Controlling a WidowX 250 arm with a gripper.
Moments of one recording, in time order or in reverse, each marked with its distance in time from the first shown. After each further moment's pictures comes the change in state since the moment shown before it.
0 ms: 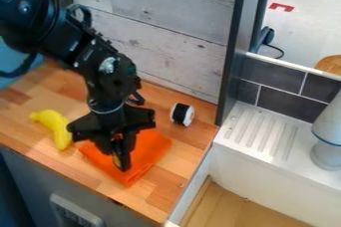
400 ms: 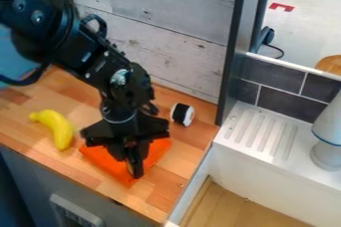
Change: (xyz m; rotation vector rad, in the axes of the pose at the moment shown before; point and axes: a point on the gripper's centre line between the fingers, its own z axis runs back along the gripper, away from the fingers) arm -0.013 -0.015 -0.002 -0.034 0.000 -0.095
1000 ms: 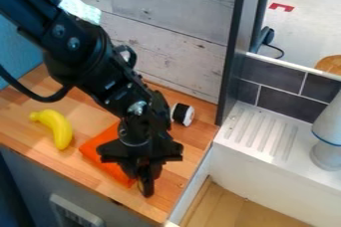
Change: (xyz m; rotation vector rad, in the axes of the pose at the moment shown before) arm -0.018 -0.013 -0.021 0.010 0.006 -0.092
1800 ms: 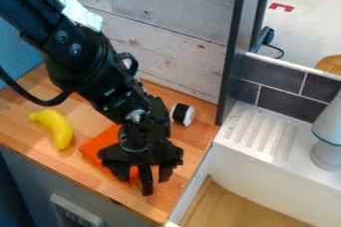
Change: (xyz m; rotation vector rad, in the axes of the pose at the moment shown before) arm -0.001 0.000 -0.004 -0.010 -0.011 -0.003
